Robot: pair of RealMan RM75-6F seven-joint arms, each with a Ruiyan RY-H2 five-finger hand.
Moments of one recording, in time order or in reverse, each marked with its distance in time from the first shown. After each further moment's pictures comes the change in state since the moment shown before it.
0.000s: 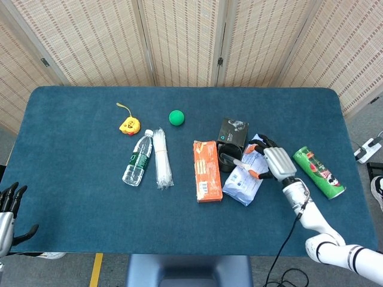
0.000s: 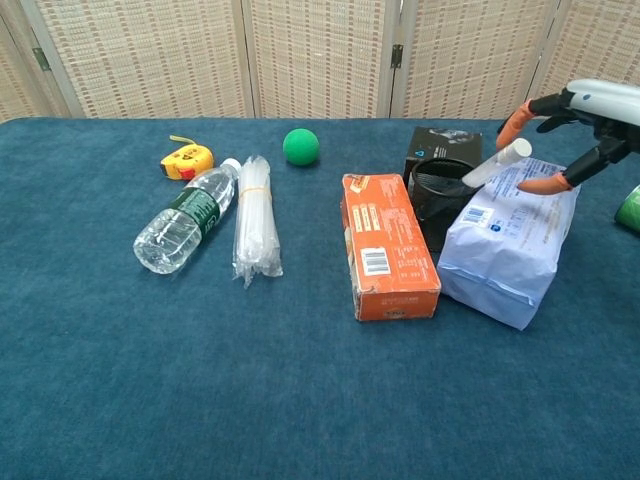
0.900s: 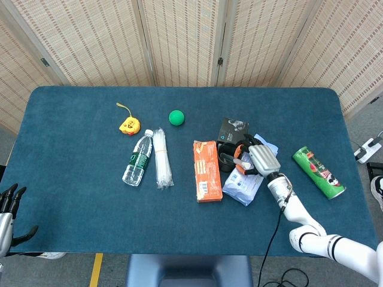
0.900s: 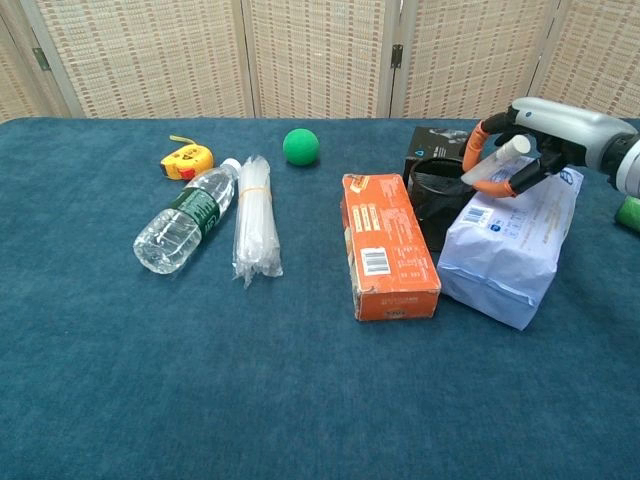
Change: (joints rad) left arm 0.004 -0.004 0.001 0.019 -0.010 -0.014 -0.036; right arm 0.088 -0.109 -0.006 0.112 0.049 -0.038 -0.024
